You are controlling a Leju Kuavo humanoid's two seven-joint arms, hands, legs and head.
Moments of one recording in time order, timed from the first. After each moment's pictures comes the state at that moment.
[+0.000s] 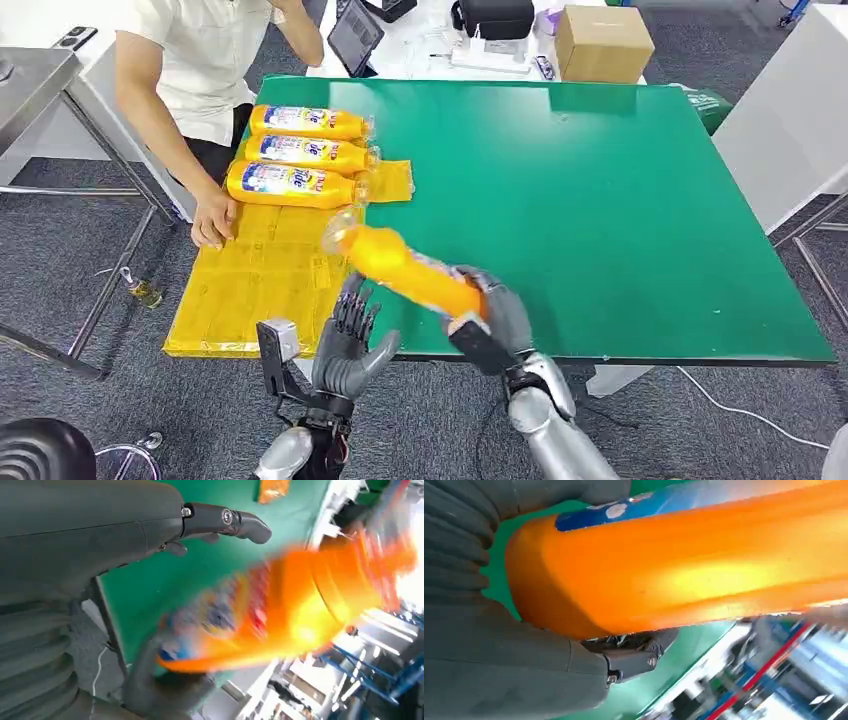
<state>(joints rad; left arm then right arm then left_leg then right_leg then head) -0.10 -0.18 -0.58 -1.31 0.42 0.25 -0.41 -0.22 0.05 0.43 -1.07 0.50 -0.36 -0.47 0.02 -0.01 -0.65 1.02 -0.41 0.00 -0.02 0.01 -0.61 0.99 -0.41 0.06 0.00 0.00</state>
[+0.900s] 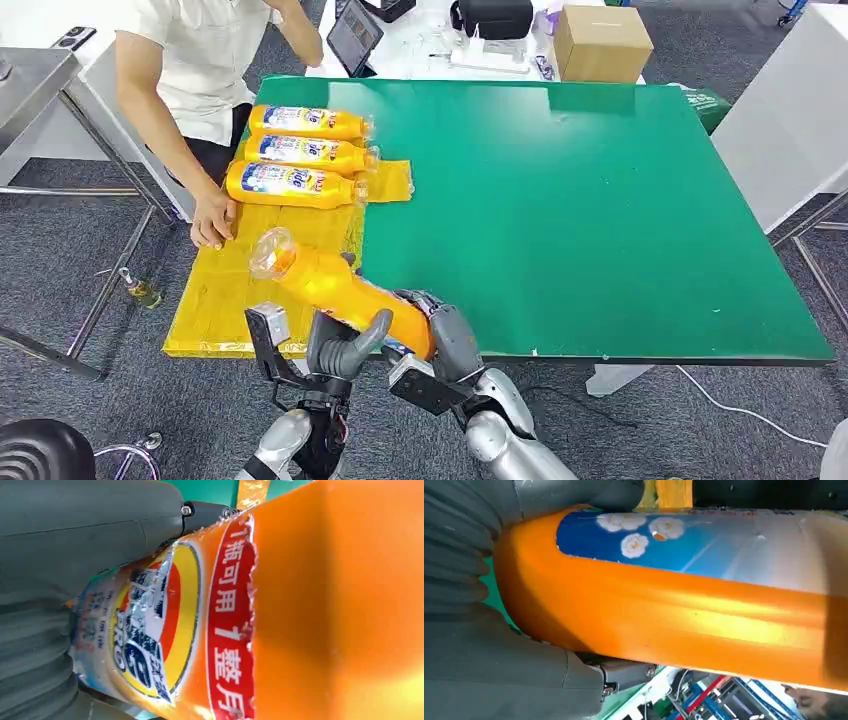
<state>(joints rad) -0.14 -0.19 -0.56 -1.29 0.47 0.29 -0.45 -0.22 0.08 0.65 -1.07 0.50 -0.40 -0.51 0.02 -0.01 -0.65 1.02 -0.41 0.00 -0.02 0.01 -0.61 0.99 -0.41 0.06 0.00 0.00</state>
